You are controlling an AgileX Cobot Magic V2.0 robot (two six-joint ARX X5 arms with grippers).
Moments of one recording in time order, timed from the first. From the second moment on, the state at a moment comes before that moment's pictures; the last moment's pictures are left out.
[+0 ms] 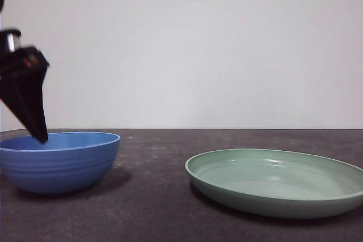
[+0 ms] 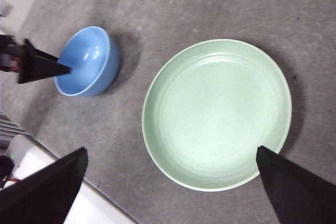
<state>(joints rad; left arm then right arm) -0.19 1.30 0.75 -0.60 0.32 -0.12 0.03 0.79 0.85 -0.93 -0.69 0.06</state>
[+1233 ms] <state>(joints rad) -0.27 1.38 1.07 -0.81 0.31 -0.17 0.03 0.79 0.85 -0.93 -0.70 0.06</state>
